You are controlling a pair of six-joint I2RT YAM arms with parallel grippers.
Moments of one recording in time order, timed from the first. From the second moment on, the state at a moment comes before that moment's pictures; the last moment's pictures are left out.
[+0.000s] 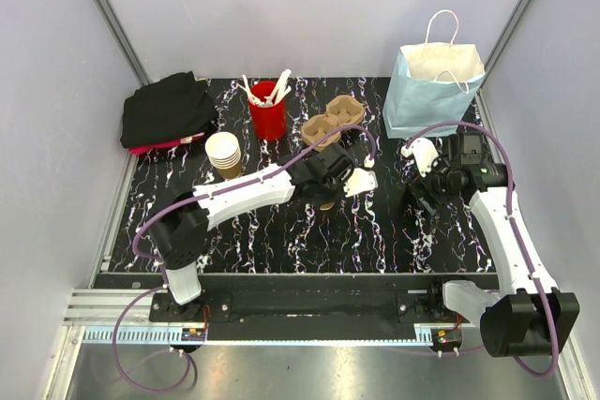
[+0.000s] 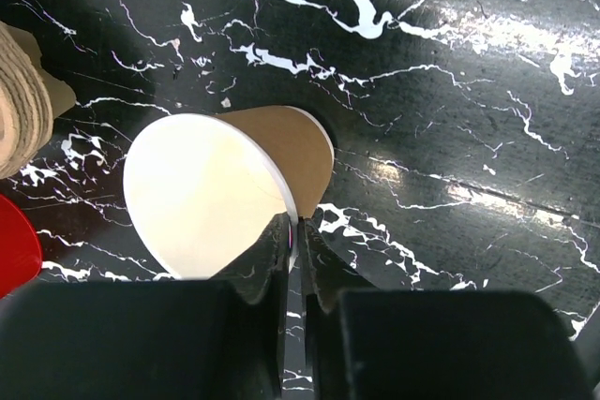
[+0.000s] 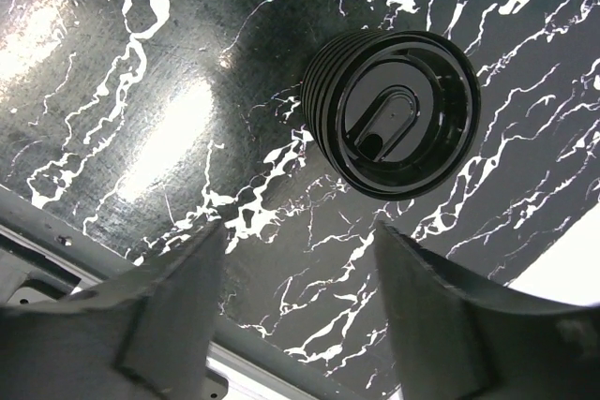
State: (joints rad) left arm -0.97 1.79 1.42 -0.61 -0.01 0.46; right arm 0.03 1.09 1.00 -0.96 -0.22 -0.70
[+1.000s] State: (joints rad) left arm -0.95 1.64 1.52 -0.69 -0.05 0.44; right arm 0.03 1.32 0.97 -0.78 -0.25 -0.70
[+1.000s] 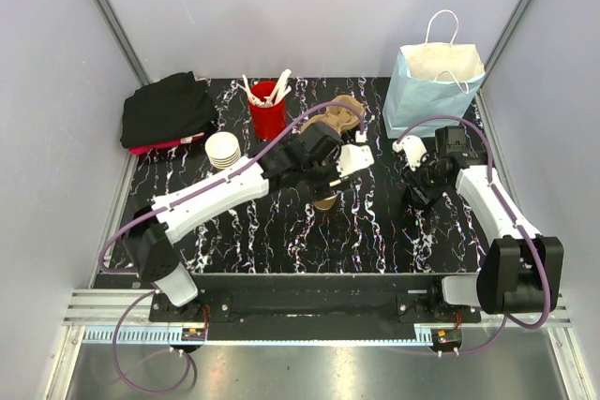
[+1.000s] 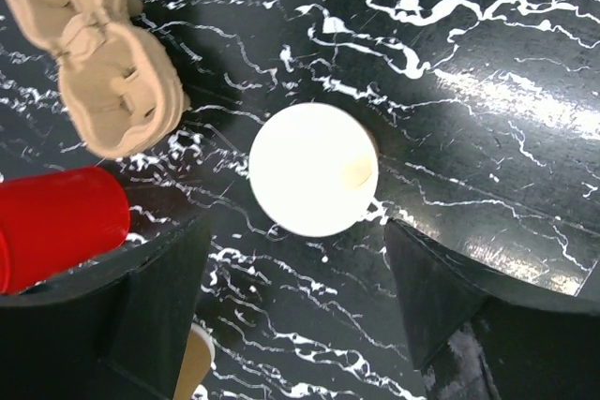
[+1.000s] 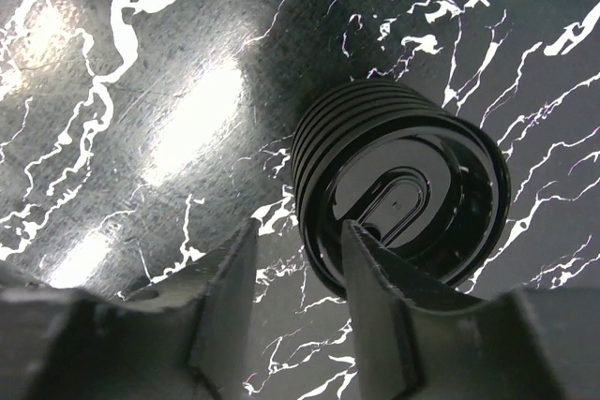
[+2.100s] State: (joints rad) left arm -0.90 1.58 1.52 -0.75 -0.08 0.49; right arm 0.03 1.23 1.12 -0.89 -0.31 -0.67
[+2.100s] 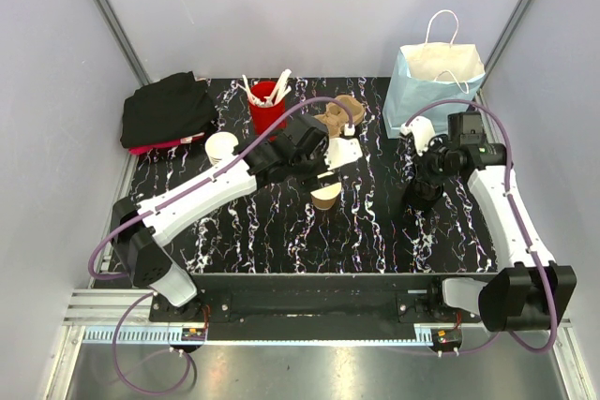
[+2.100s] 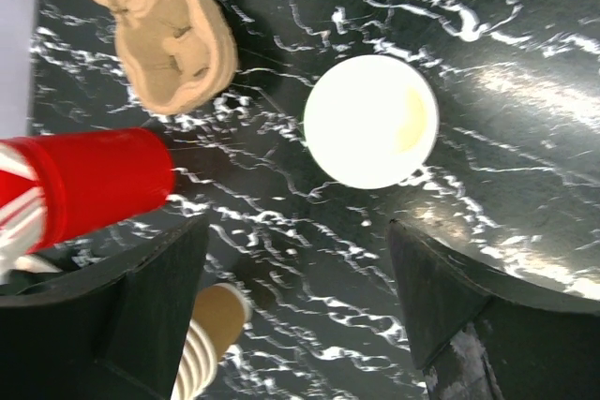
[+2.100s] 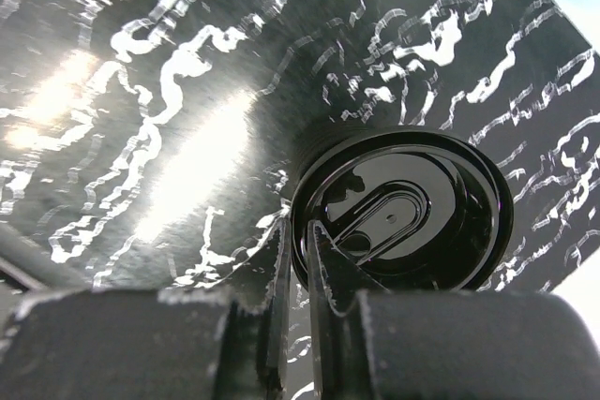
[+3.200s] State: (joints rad) left arm -0.94 1.36 1.23 -0.25 0.19 1.23; right arm 0.10 1.31 1.52 -1.29 -0.91 -0.76
